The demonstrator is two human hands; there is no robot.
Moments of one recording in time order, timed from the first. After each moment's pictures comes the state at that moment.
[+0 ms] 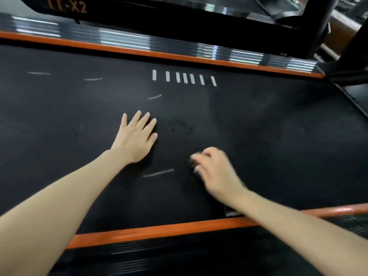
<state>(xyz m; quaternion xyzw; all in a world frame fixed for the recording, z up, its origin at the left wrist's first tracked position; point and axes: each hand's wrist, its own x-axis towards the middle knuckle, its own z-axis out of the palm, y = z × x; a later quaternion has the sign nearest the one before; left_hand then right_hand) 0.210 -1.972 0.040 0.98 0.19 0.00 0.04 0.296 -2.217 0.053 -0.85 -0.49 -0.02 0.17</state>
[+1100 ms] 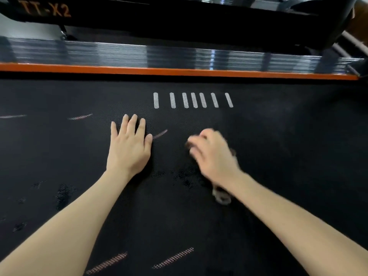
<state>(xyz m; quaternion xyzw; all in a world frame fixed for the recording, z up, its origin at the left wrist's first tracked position) 0.298 -1.882 0.027 0.95 0.27 0.09 0.10 0.417 -2.077 0.042 -0.85 -0.47 -0.06 0.21</state>
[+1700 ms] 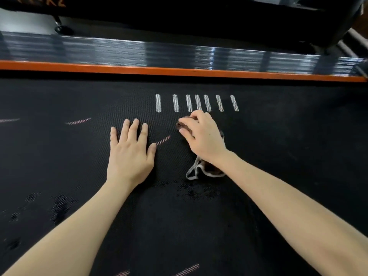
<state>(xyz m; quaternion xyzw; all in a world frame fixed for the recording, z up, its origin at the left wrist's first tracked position) 0.299 -1.880 0.027 0.96 0.26 0.07 0.08 0.467 -2.013 0.035 -0.84 -0.49 -0.06 0.22</state>
